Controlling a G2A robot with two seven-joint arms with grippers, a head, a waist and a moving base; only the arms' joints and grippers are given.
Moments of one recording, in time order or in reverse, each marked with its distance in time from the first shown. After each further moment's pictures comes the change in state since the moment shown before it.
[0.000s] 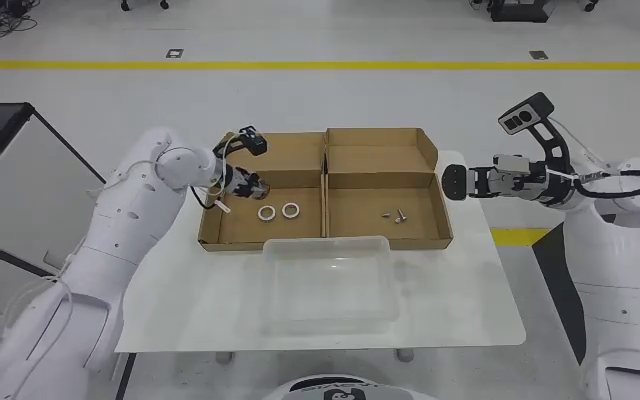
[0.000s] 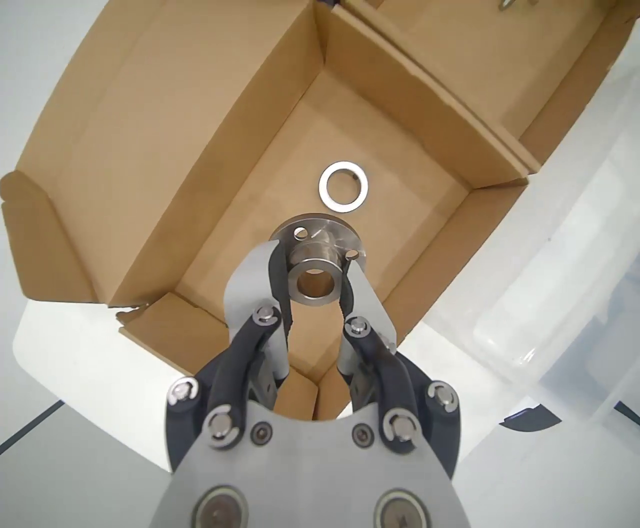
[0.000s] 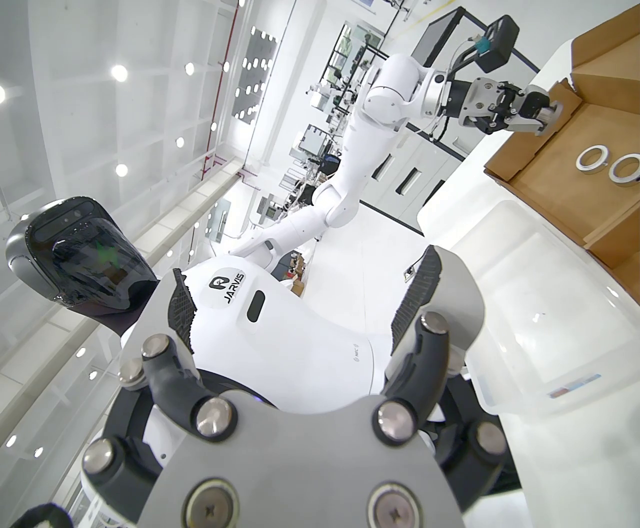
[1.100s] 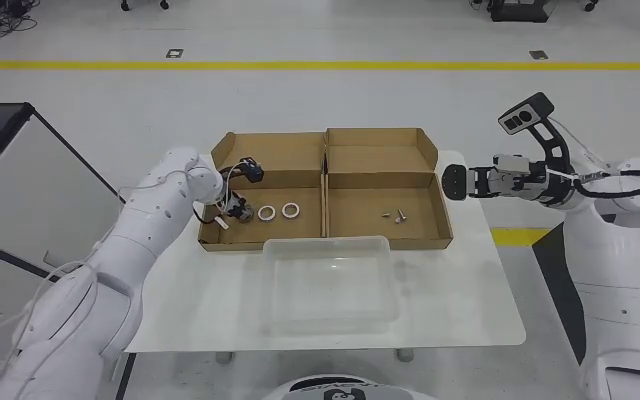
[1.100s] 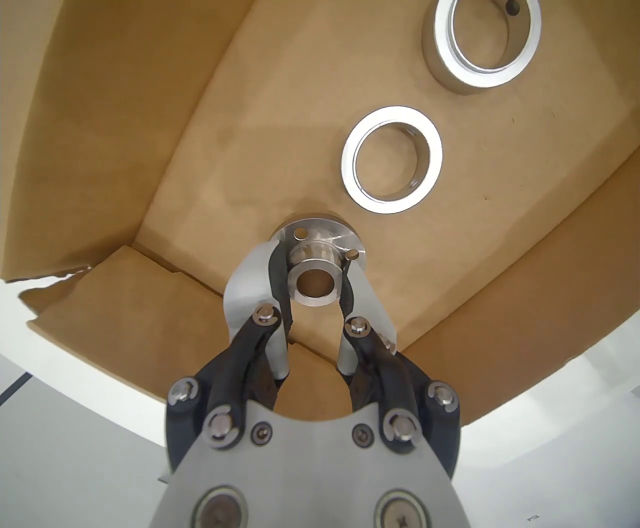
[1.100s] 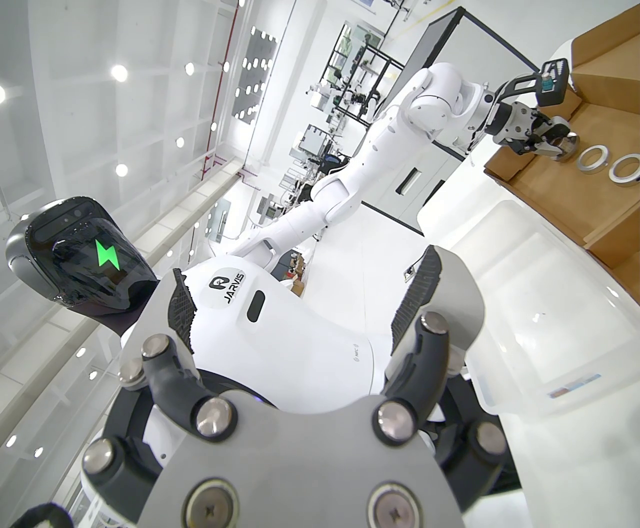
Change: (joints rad) left arm -0.086 -0.086 0.224 0.357 0.172 -0.052 0.129; right arm 0.000 0.000 0.000 0.000 0.000 0.000 0.000
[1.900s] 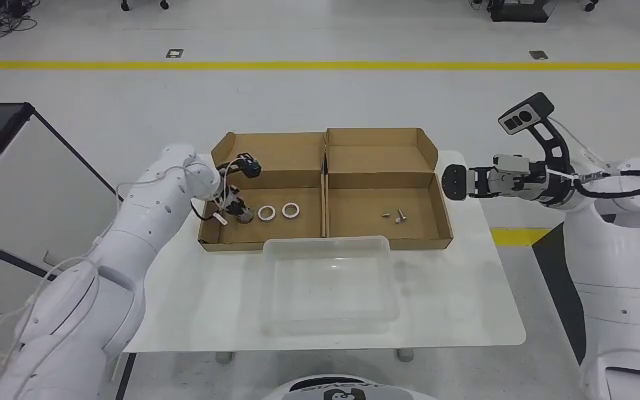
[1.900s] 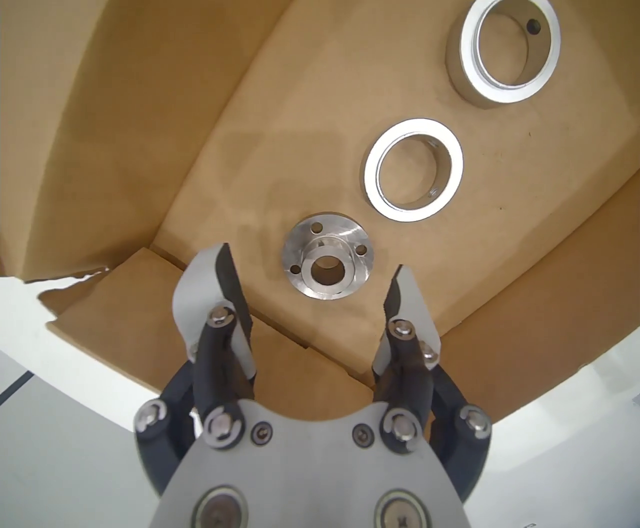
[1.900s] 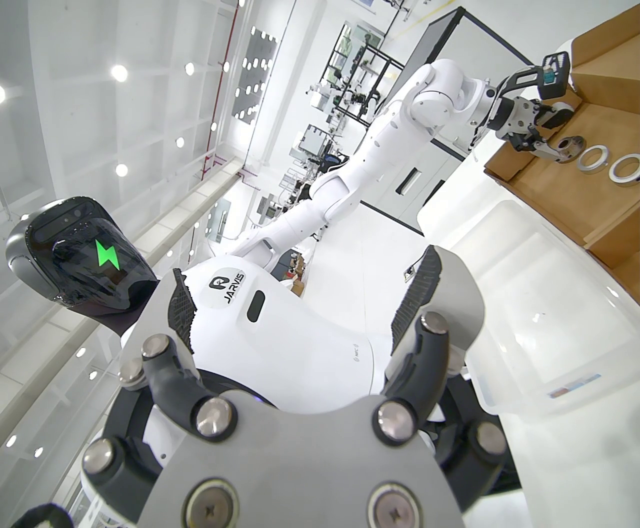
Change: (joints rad) left arm -0.034 -0.015 0.002 0.069 -0.002 -0.019 0.054; right arm 0.000 0.000 0.000 0.000 0.000 0.000 0.000
